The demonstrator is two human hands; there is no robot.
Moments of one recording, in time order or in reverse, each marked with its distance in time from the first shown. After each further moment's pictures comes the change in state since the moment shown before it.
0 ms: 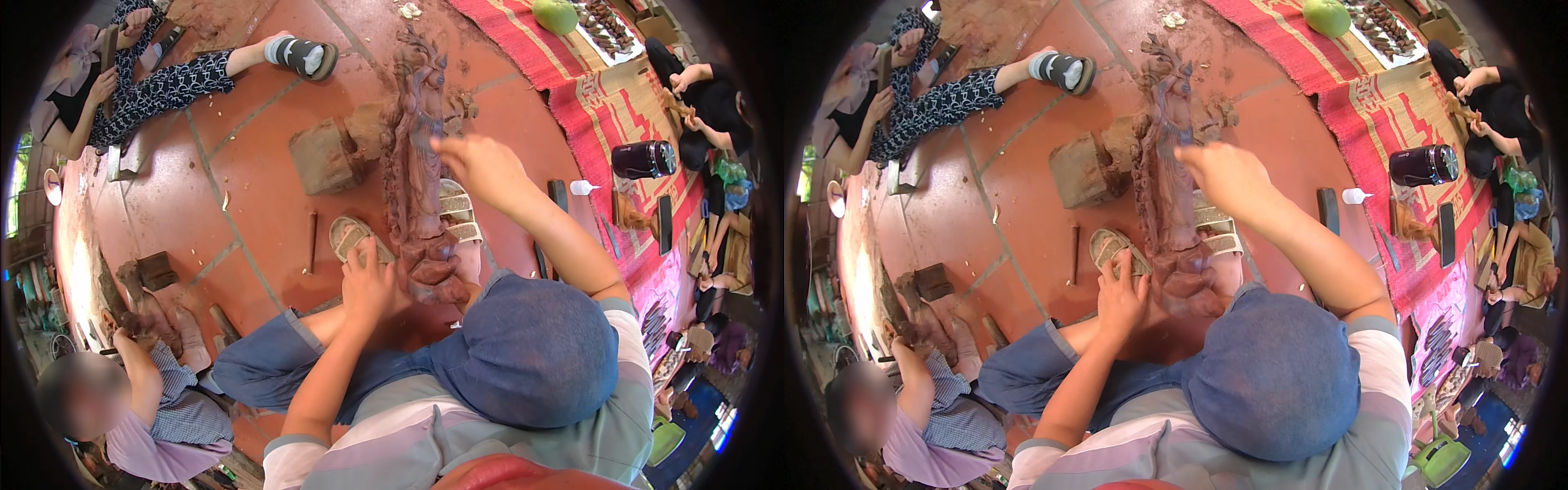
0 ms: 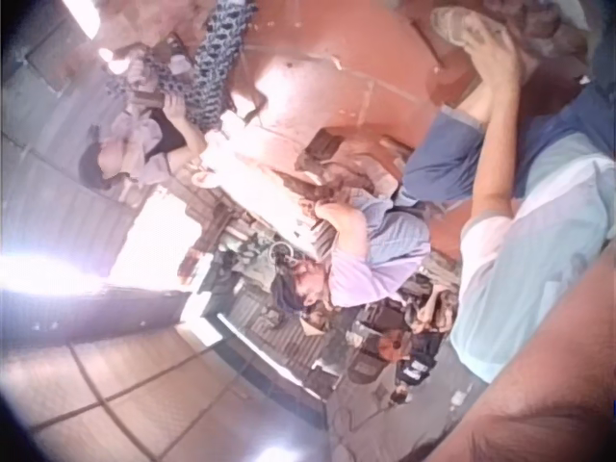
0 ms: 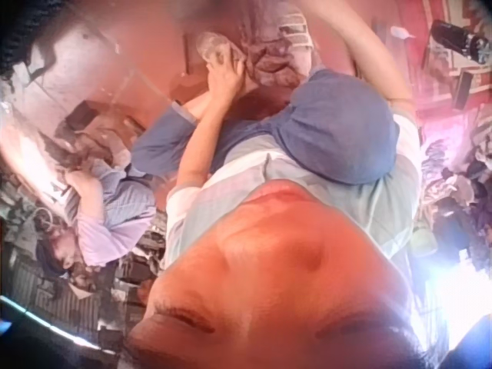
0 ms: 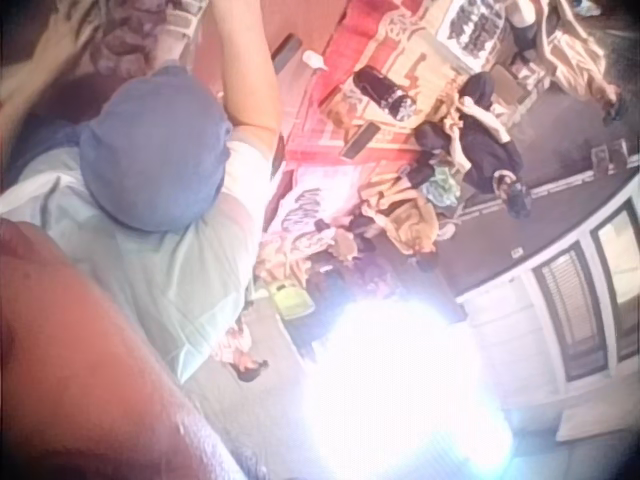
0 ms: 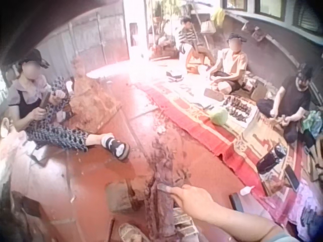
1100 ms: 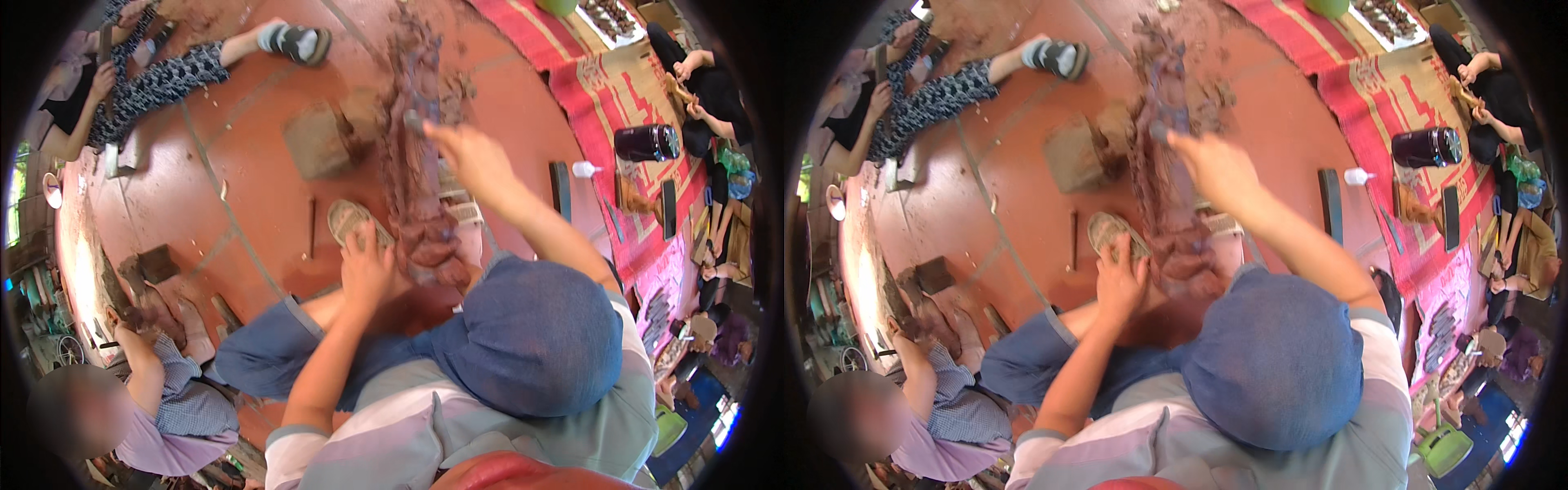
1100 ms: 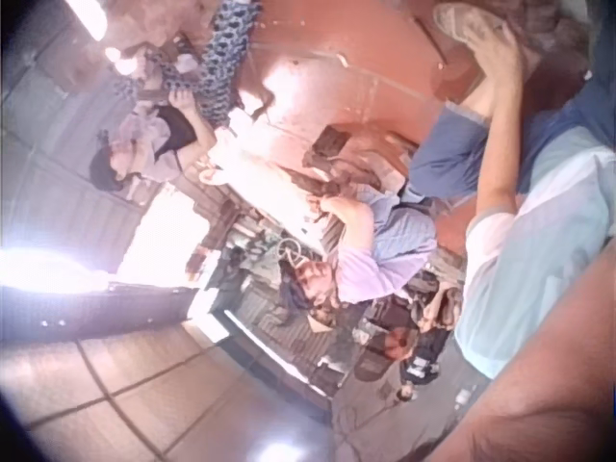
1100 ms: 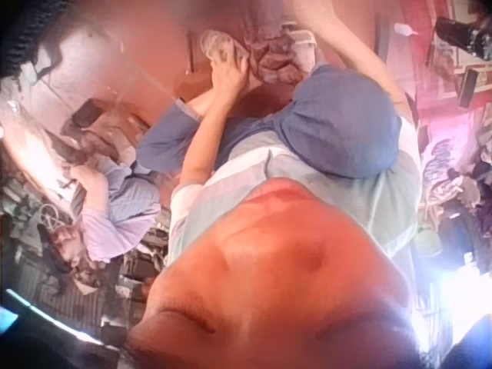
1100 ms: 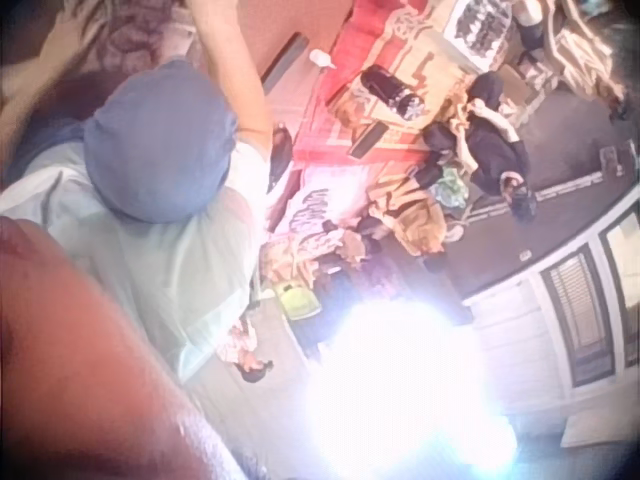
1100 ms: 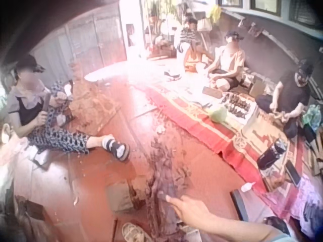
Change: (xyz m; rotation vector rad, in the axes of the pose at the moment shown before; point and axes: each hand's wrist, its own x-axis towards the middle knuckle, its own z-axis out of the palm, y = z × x) left_hand 0.008 0.001 -0.003 -0.022 -0.030 0.001; right_hand -0.011 0.000 0.034 0.114 0.153 0.025
